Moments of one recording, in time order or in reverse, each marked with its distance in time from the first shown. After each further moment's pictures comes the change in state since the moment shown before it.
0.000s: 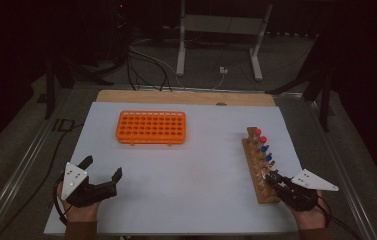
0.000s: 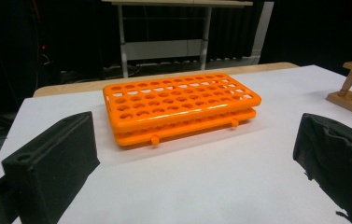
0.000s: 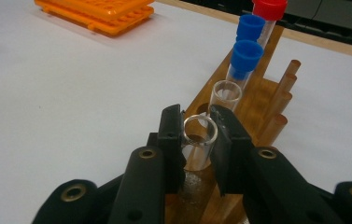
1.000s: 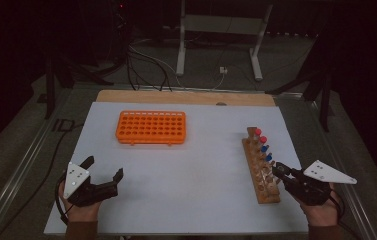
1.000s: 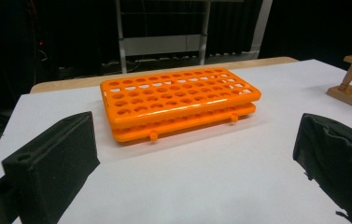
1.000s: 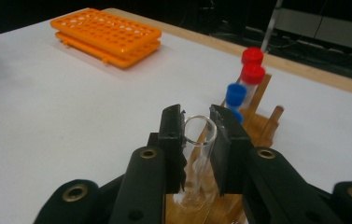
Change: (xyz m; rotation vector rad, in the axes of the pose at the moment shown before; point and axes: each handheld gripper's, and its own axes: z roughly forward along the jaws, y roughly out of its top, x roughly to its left) left arm -0.001 -0.002 0.004 0.020 -0.004 0.007; right arm -0.004 0.043 -0.028 -0.053 0.023 -0.013
